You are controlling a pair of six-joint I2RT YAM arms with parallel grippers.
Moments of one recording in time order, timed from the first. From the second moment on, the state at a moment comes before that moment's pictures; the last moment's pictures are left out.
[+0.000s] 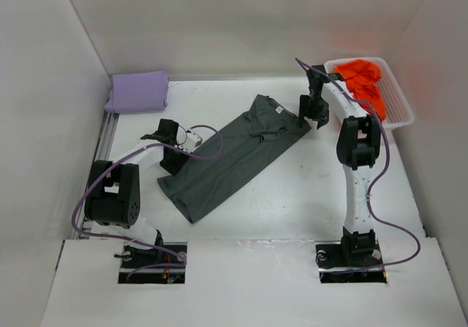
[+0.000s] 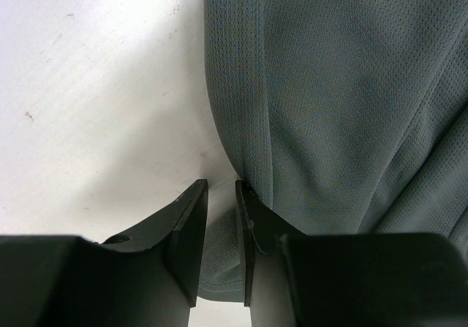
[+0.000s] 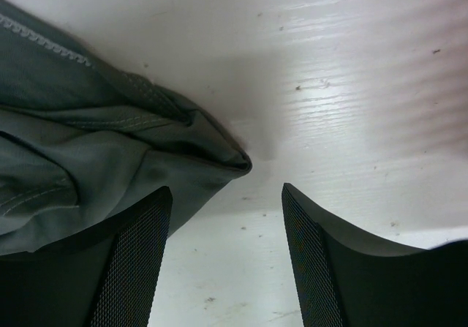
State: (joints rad) left arm -0.15 1.62 0.88 -0.53 0.08 0.51; right arm 0.12 2.38 2.15 -1.10 0.08 0.28
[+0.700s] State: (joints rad) left arm -0.15 1.62 0.88 -0.53 0.09 0.51; right arm 0.13 2.41 2.20 -1.11 0.14 0.22
